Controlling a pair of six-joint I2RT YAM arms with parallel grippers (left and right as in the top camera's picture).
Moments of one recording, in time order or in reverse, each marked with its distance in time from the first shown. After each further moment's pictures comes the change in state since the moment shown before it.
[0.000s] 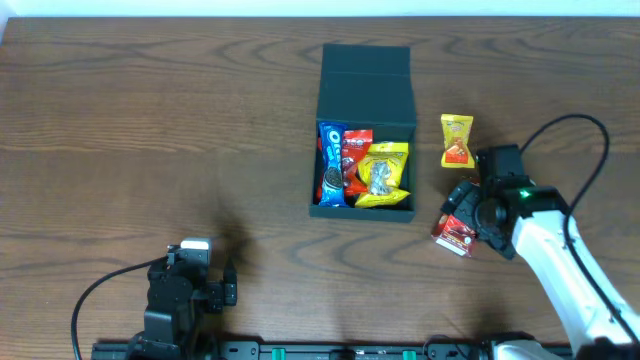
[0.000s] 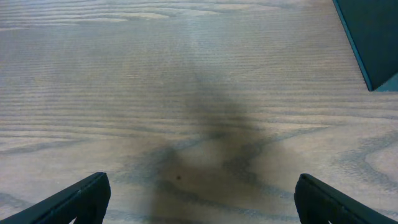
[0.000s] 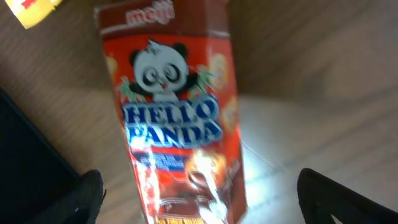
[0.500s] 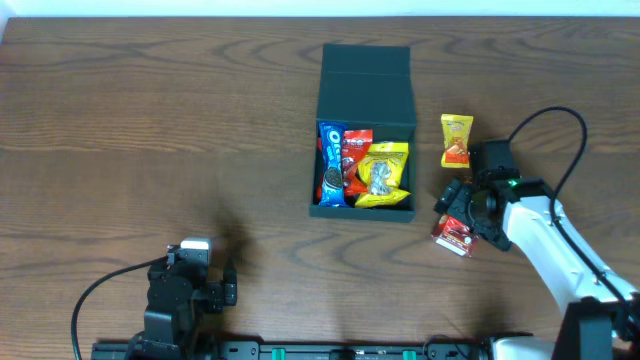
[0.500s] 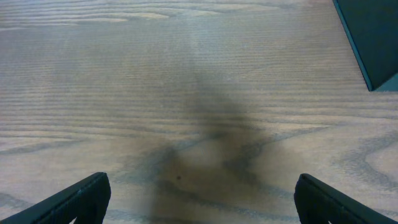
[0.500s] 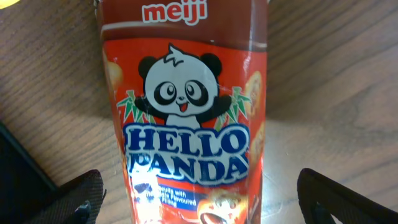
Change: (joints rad) left arm 0.000 0.000 0.000 0.000 0.000 0.000; right arm 0.000 0.118 0.000 0.079 -0.015 -0.089
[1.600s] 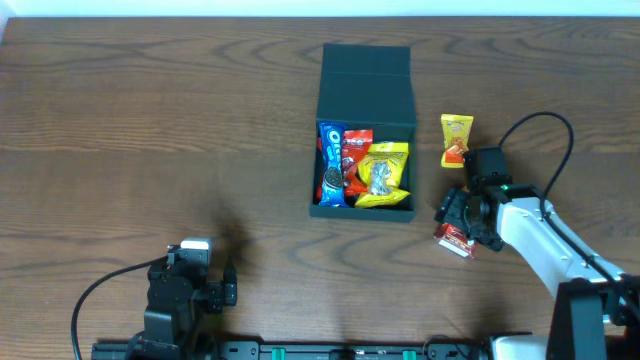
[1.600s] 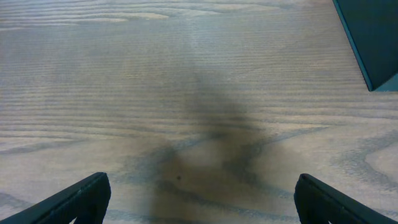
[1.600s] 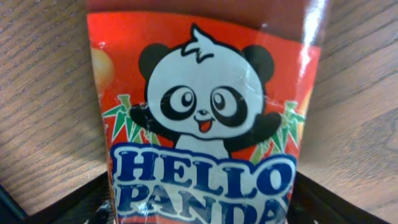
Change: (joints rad) left arm 0.000 0.000 0.000 0.000 0.000 0.000; right arm 0.000 0.048 -0.063 0.098 -0.004 -0.056
